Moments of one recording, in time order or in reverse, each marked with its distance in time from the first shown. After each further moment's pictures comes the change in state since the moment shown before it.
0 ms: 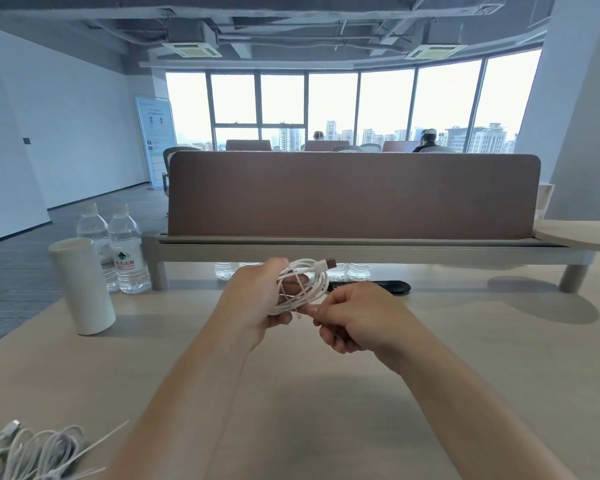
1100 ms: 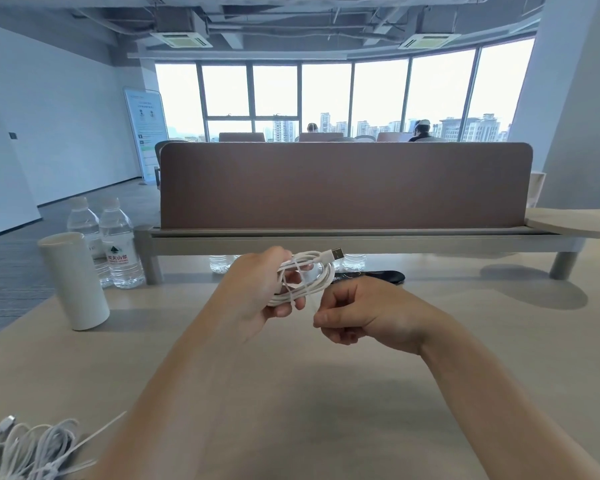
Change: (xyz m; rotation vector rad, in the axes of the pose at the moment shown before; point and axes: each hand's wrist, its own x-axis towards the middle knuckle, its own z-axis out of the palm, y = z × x) left_hand -0.001 0.001 -0.001 -0.007 -0.155 0.058; right_hand 0.003 0.016 -0.028 -0.082 -0.299 -0.163
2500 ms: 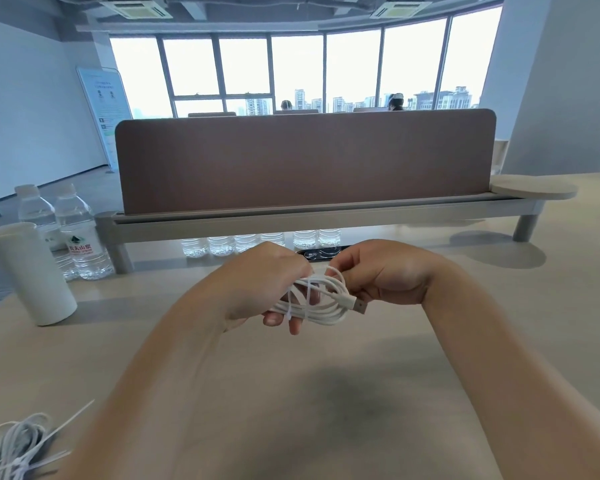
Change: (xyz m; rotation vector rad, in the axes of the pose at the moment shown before) left_hand -0.027 0.009 0.022 0.615 -0.437 0.086; right_hand -0.011 0.016 -0.045 0.084 -0.021 0.161
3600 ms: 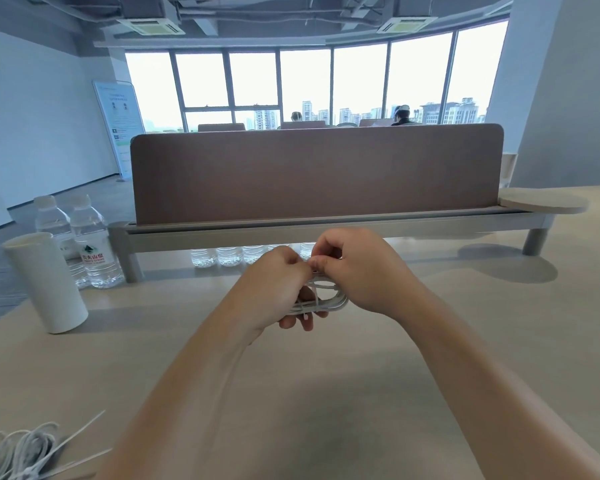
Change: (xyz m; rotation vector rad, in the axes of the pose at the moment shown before) left_hand 0.016 -0.006 0.009 -0.168 0.237 -0.058; right_hand 0.001 -0.040 0.044 -0.614 0.583 -0.291
